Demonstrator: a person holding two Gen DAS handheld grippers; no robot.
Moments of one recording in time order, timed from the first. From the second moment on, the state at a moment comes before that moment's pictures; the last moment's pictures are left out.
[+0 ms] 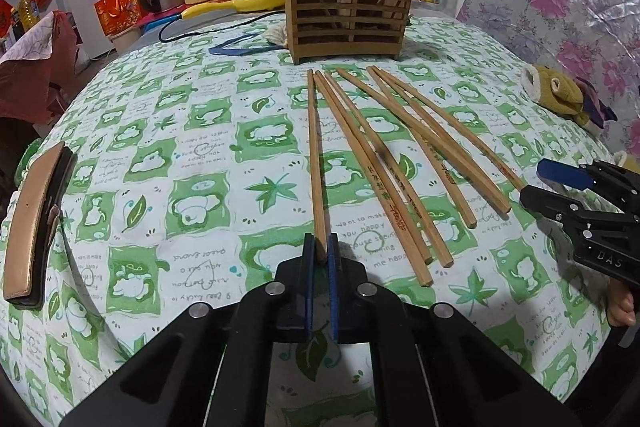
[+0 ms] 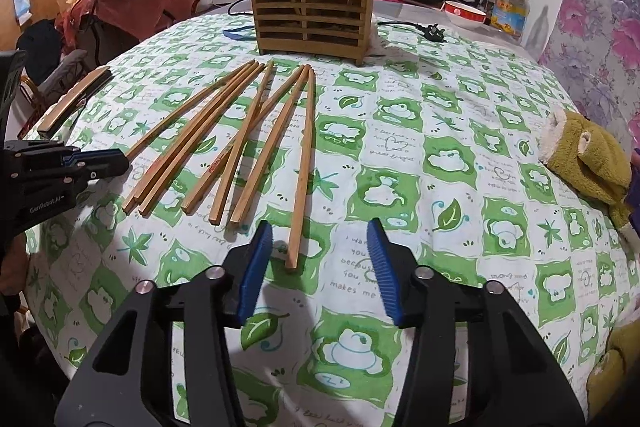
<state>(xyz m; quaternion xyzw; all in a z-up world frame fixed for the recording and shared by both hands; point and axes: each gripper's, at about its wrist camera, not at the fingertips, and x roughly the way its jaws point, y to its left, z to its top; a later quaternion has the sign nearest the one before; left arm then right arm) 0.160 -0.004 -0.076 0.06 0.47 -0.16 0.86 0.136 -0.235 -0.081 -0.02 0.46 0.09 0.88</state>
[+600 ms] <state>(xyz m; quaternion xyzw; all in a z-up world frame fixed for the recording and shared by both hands) 0.162 -0.005 -0.076 0.06 0.47 -0.16 0.86 0.137 -0.230 -0.086 -0.01 0.47 0.11 0.88</state>
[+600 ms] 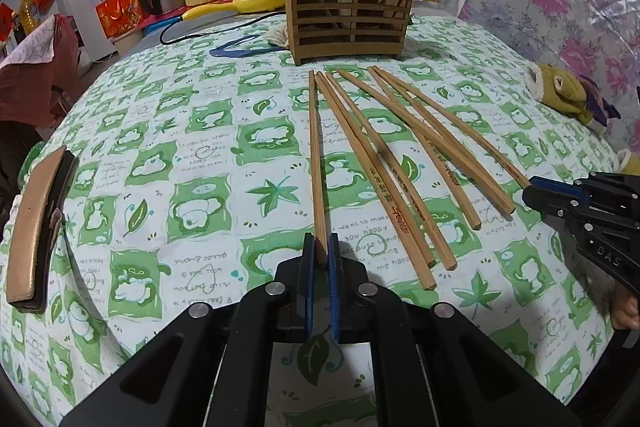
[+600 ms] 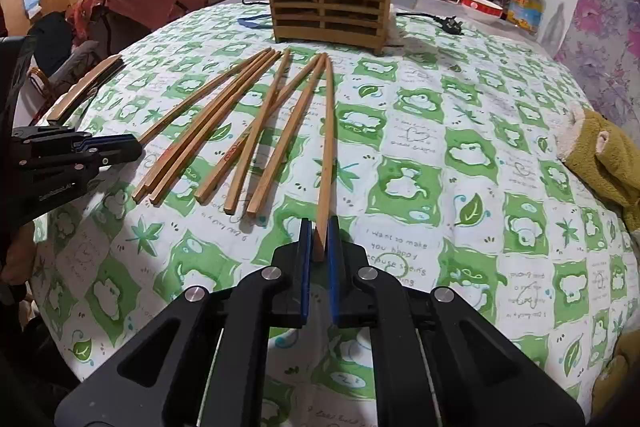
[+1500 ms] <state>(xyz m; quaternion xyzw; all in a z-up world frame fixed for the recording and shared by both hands) 0.157 0.002 0.026 0.03 0.37 -0.15 0.92 0.120 -0.270 0.004 0.06 0.34 0.07 0.94</state>
